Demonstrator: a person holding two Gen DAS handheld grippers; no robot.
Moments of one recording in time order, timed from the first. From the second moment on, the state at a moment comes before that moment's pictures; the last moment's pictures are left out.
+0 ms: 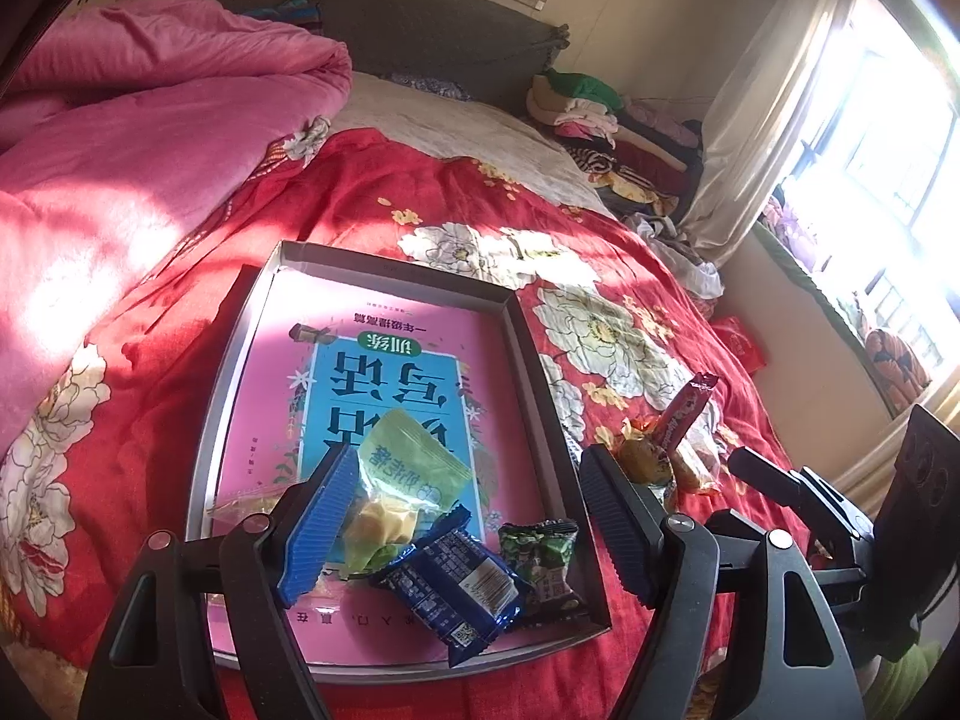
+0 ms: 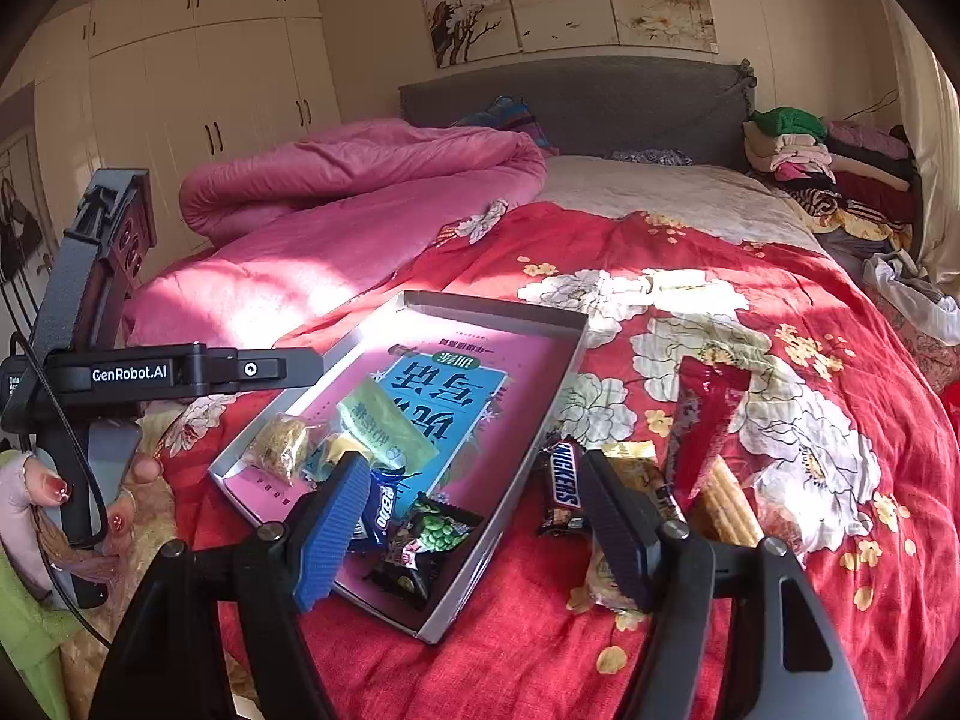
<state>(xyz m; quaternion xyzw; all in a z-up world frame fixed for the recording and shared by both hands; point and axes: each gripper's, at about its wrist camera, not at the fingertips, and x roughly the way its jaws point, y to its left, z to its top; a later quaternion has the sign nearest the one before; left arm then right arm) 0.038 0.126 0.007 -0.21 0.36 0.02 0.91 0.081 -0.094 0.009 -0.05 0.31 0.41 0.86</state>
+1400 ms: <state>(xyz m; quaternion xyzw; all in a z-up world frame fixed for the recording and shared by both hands) 0.080 0.002 0.017 -0.15 0.40 -0.09 0.90 0.157 -0.222 0.019 0.03 0.33 0.27 0.90</state>
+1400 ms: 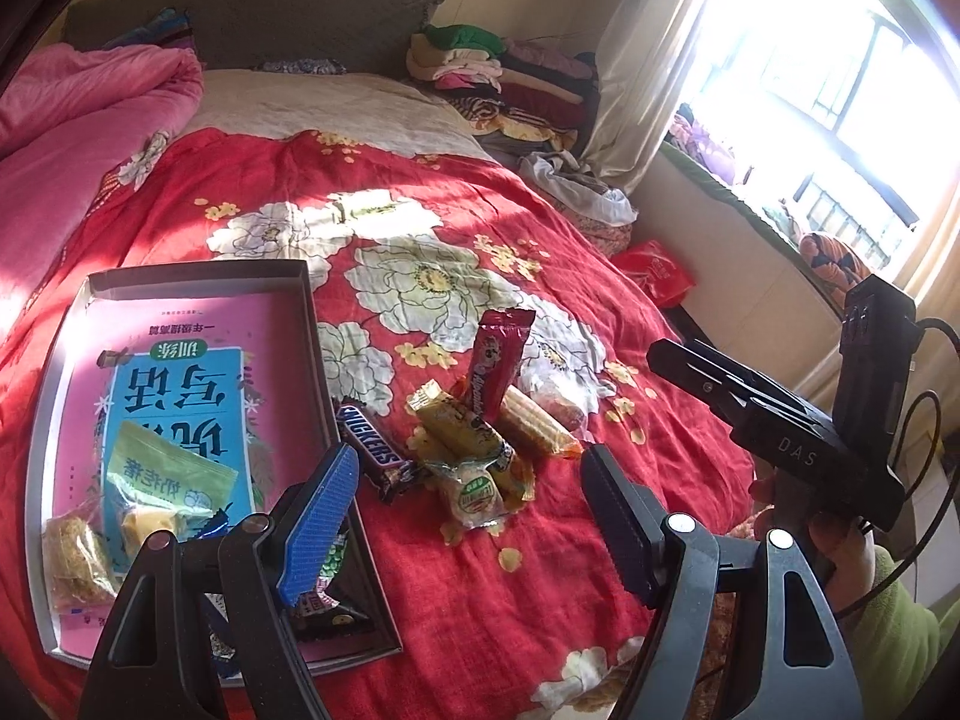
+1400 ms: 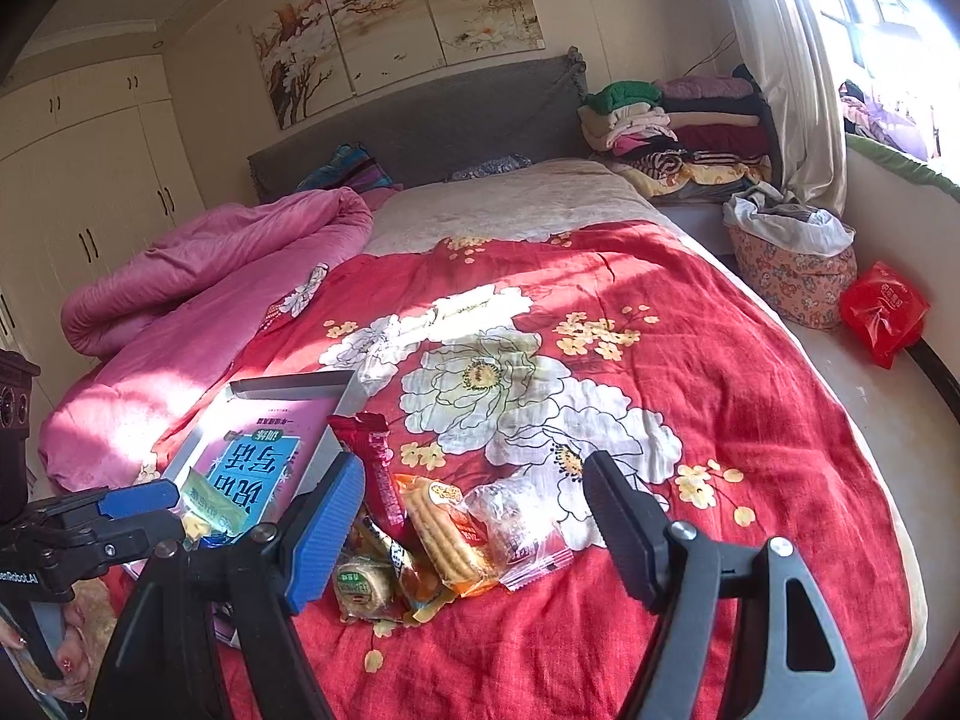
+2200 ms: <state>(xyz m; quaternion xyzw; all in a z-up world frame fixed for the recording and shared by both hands) 0.127 -0.028 -0.054 -0.15 0.50 -0.09 0.85 0.202 -0.203 -0.030 -0.03 0.43 0.27 0.86</state>
